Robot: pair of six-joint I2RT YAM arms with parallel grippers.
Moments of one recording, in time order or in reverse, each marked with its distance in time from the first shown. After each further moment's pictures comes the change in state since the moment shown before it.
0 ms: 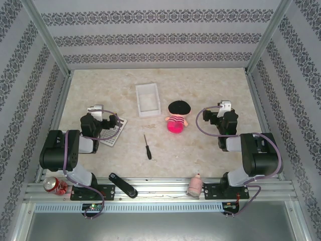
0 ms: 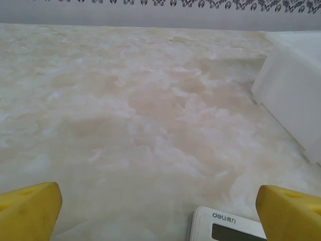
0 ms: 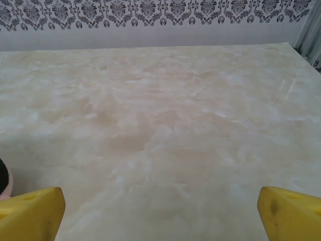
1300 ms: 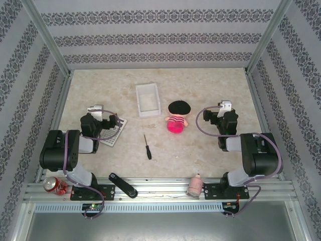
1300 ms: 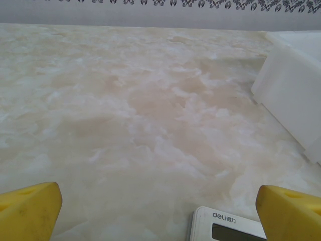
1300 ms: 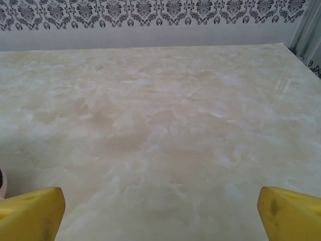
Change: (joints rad) left arm 0.000 0.000 0.000 -0.001 0.000 0.000; right arm 0.000 0.000 0.000 0.000 0.018 -0.002
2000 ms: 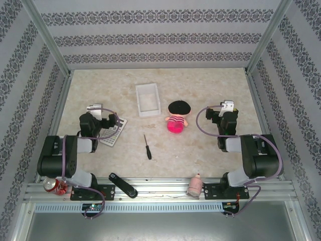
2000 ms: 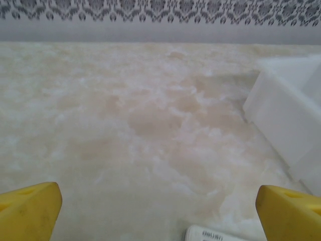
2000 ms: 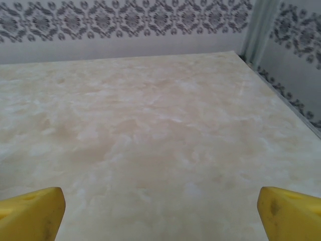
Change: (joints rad) left arm 0.000 -0.191 0.101 -0.290 0.004 0.018; right arm 0.026 -0.077 -0.020 -0.035 0.195 0.017
